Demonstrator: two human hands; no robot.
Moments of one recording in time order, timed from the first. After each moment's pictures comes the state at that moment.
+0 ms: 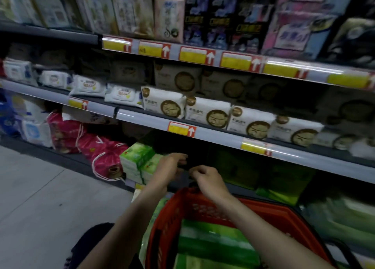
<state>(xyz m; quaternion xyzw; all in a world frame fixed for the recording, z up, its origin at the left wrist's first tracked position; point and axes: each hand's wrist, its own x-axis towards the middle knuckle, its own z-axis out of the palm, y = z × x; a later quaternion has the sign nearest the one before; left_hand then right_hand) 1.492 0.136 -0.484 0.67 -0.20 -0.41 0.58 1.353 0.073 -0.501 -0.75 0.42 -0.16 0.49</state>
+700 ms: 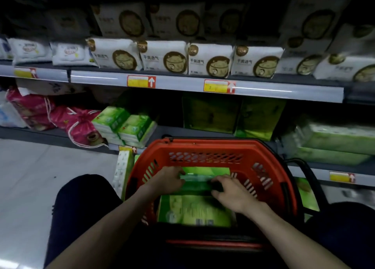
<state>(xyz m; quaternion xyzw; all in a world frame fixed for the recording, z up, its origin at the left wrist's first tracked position) 1.388 0.175 -0.607 0.76 -0.55 -0.32 0.07 1.148 0.106 -0.607 -0.81 0.46 0.07 0.36</state>
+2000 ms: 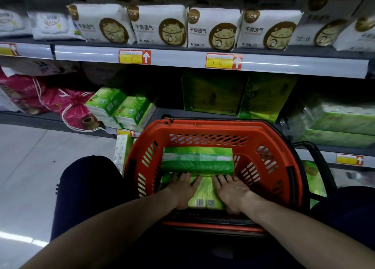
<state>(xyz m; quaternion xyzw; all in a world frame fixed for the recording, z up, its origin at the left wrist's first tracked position) 1.332 0.190 -0.688 0.61 -0.69 -0.24 -0.31 1.154 0.112 -0.683 -0.88 0.28 0.38 0.07</state>
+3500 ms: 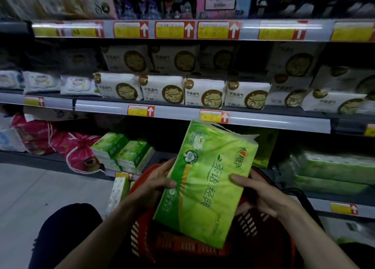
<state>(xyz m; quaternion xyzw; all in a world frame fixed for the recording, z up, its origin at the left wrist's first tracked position) 1.402 0.169 -0.544 0.47 -0.37 -0.61 0.51 1.105 0.050 -0.520 -0.53 0.34 -0.17 0.76</state>
